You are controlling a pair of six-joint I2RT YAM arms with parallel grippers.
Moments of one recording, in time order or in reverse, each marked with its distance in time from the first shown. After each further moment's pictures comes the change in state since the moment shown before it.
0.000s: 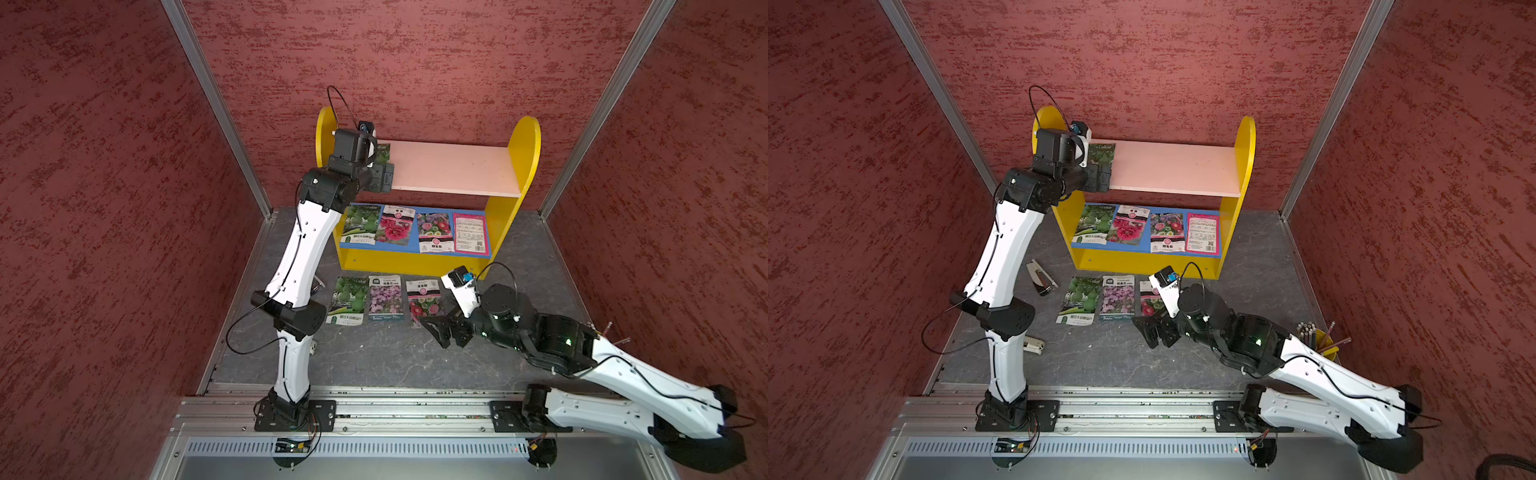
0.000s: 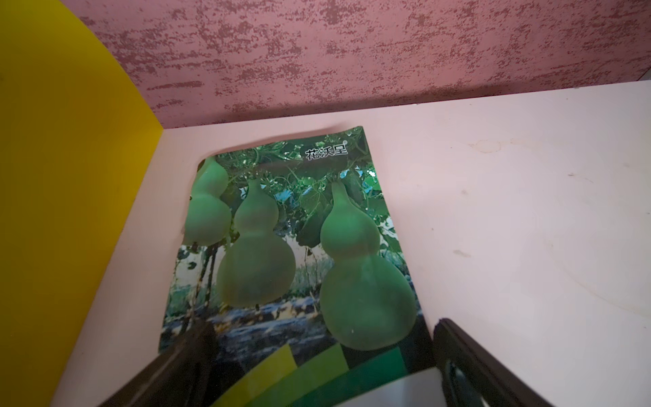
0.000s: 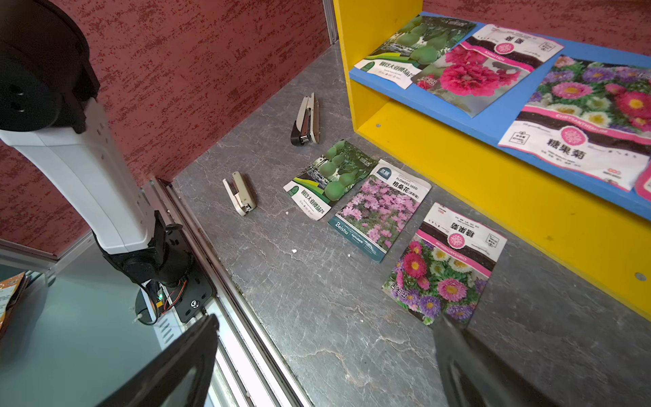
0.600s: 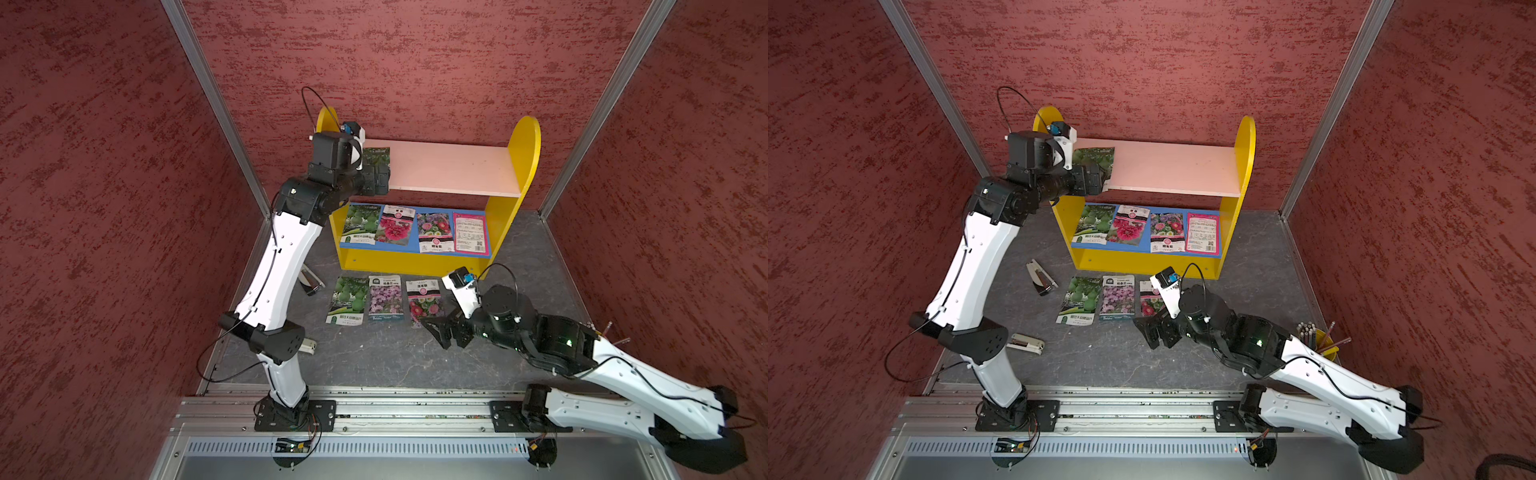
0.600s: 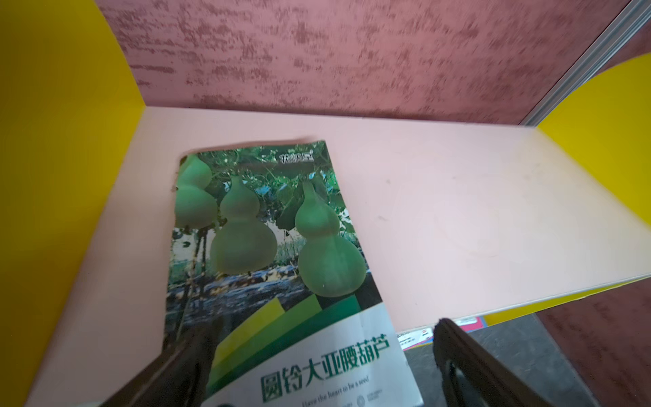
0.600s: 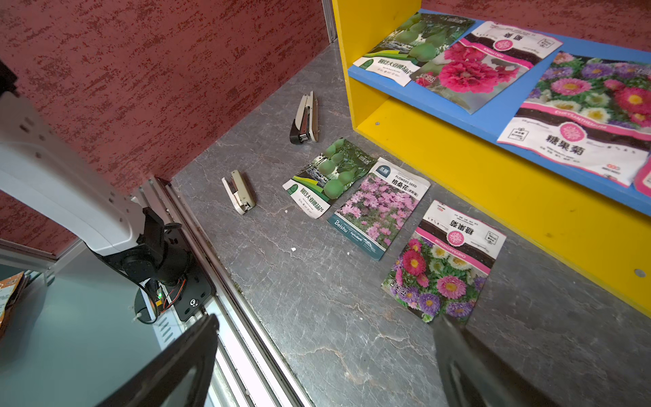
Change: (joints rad) left arm 0.038 -0.299 -0.364 0.179 0.189 -0.148; right arm 0.000 -0.008 -0.006 0.000 0.002 0.003
